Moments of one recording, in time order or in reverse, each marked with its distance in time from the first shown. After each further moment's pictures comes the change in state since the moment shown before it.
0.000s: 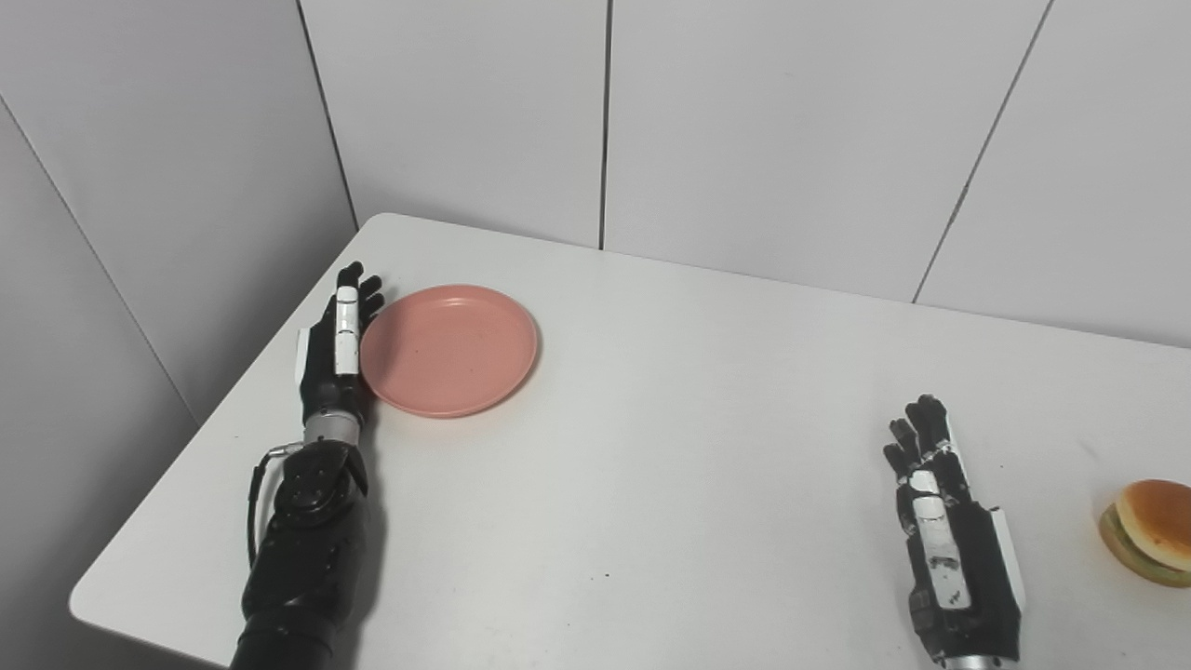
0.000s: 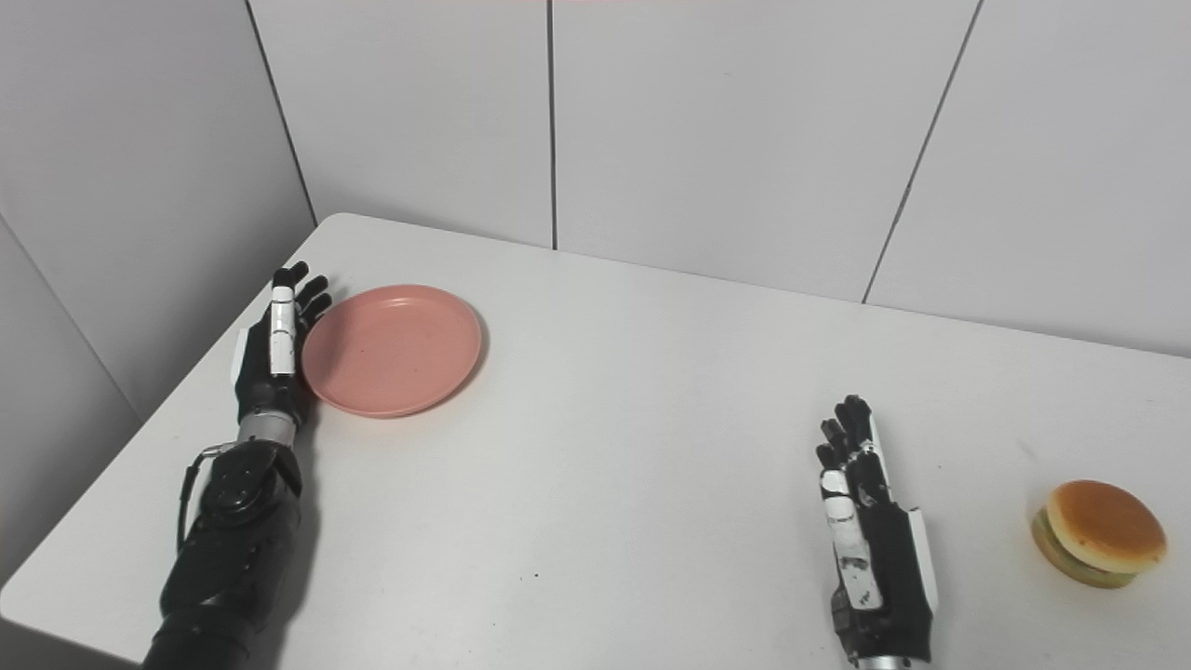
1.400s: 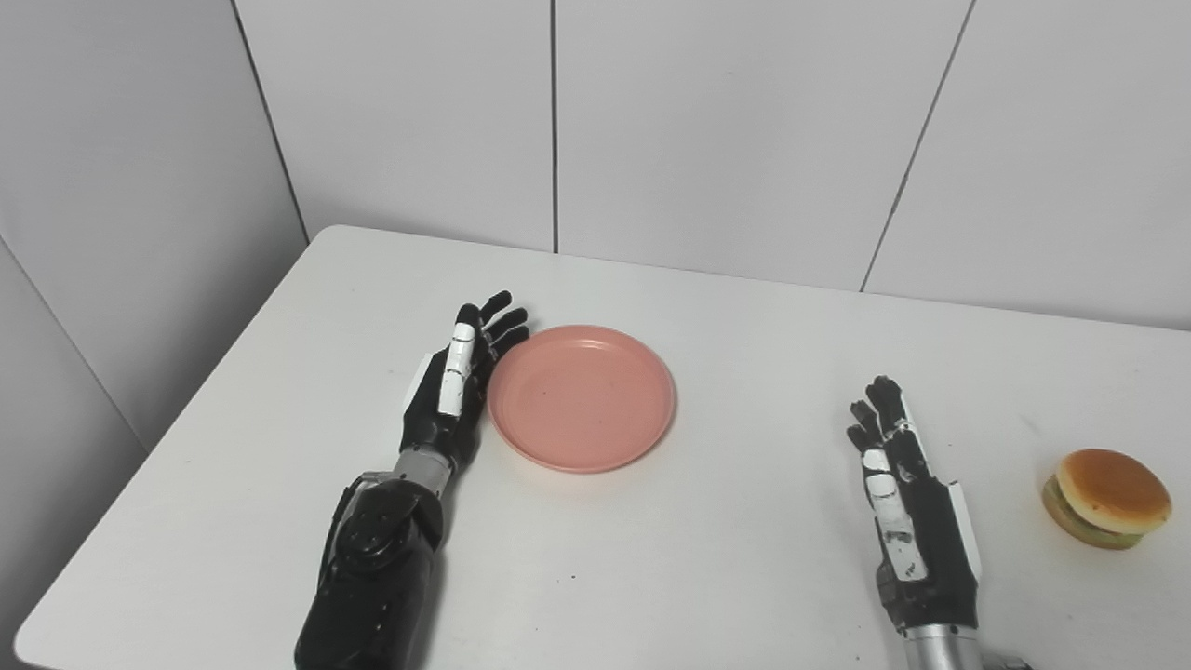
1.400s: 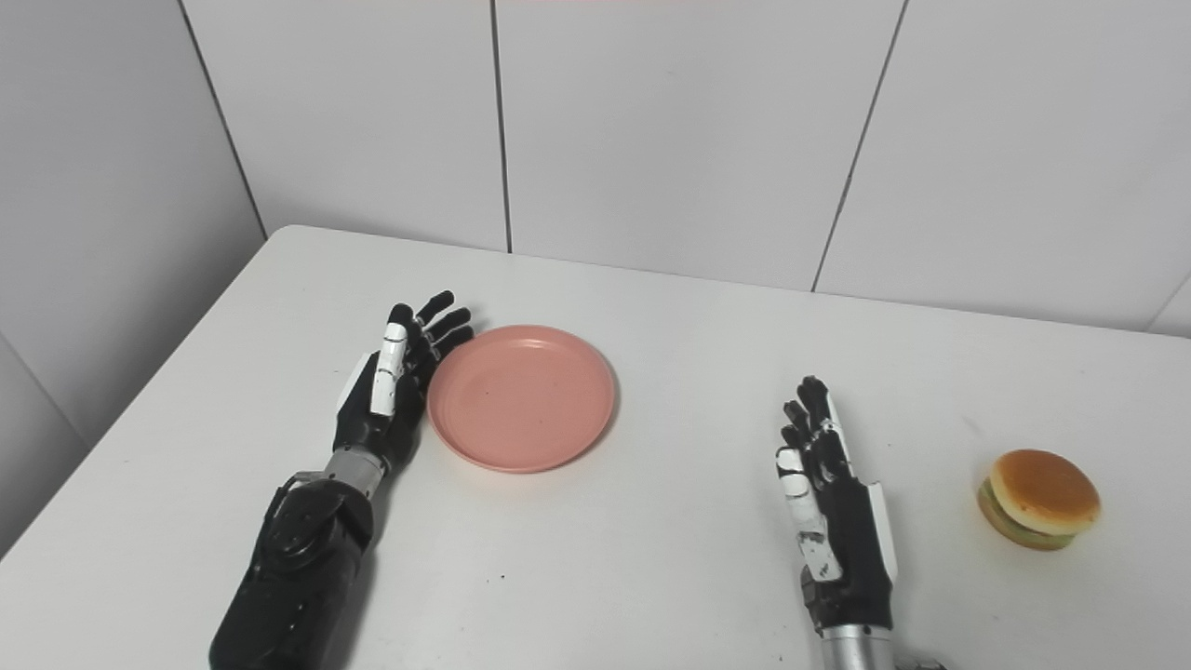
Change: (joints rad) left arm 0.054 -0.144 -0.175 -0.139 -0.049 0.067 -0.227; right arm -0.024 0.023 -0.006 0.037 -0.074 -0.030 -0.062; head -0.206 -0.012
